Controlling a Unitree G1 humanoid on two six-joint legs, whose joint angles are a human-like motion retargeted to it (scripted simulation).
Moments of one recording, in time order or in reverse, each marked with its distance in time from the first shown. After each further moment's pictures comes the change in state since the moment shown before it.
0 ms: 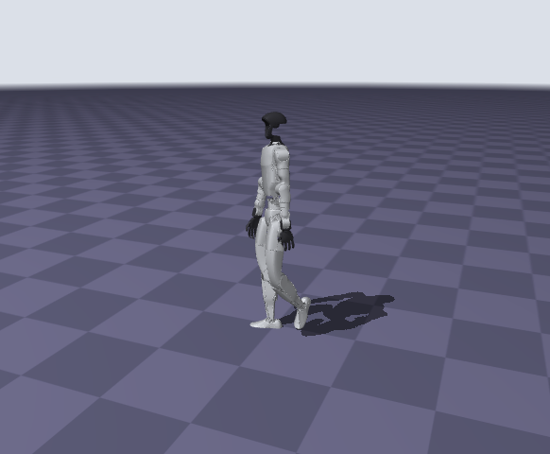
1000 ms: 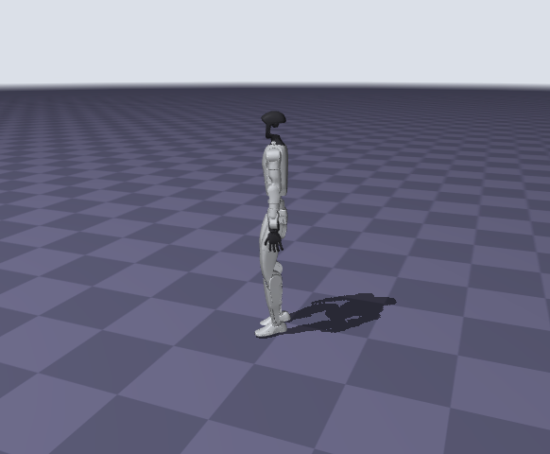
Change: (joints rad) left arm -0.036 0.034 0.056 -0.032 0.035 -0.017 -0.046; right arm 0.062 -0.024 -0.013 0.021 -0.003 0.020 0.003; waist -0.158 0.080 0.033; left_leg -0.098 -0.085 -0.326 -0.662 -0.310 0.169; right_leg -0.039 0.155 0.526 0.135 0.089 0.105
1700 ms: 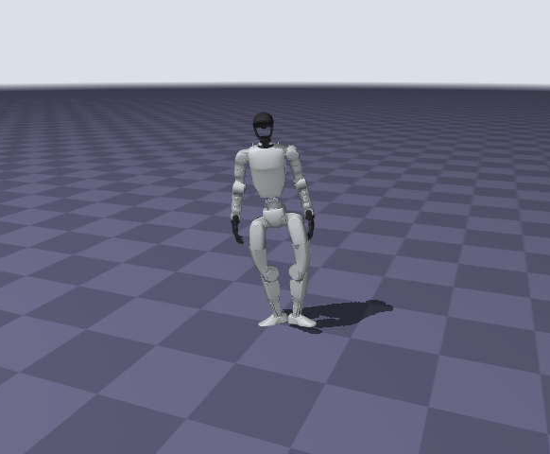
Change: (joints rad) left arm 0.081 0.041 0.016 -0.104 -0.018 -0.031 0.008; right arm 0.037 -0.058 -0.027 0.128 -0.021 0.003 0.023; waist 0.277 -0.126 0.015; left_leg 0.096 0.102 0.793 0.032 -0.148 -0.063; right_leg 0.165 -0.268 -1.149 -0.126 -0.162 0.101
